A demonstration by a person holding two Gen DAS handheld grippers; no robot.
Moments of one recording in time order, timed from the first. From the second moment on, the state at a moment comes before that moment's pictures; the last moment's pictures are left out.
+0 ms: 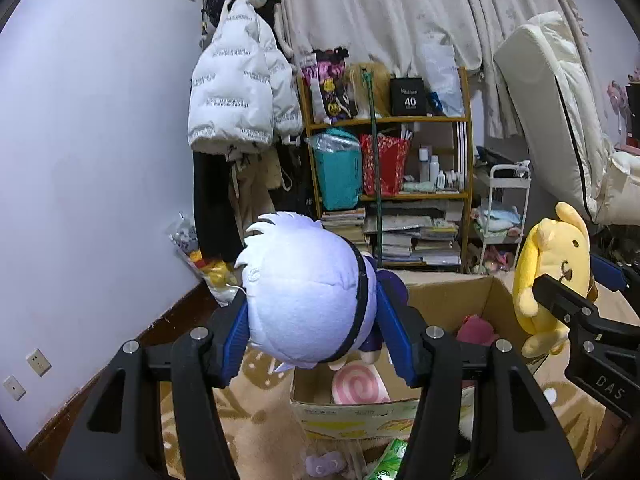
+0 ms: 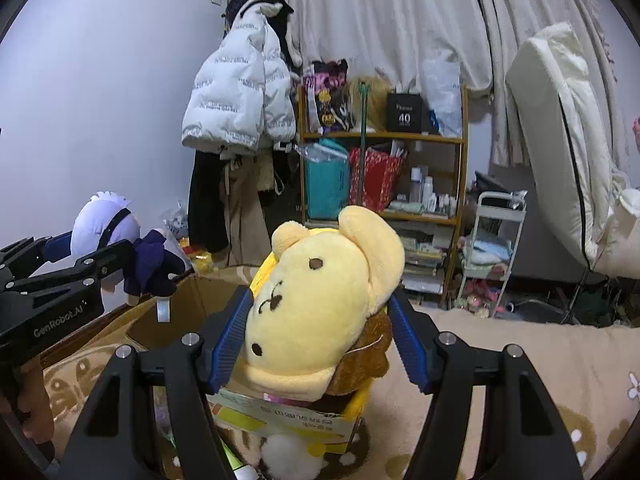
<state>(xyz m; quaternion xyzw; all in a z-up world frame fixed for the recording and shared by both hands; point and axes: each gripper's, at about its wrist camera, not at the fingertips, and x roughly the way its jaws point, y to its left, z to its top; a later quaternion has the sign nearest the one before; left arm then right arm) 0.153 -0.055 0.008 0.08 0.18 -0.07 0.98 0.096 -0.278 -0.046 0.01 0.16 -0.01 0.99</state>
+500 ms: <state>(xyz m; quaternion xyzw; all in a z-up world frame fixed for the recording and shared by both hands) 0.179 -0.060 -0.025 0.07 0.24 -0.08 0.96 0.119 -0.292 -0.078 0.05 0.22 0.01 0.97</state>
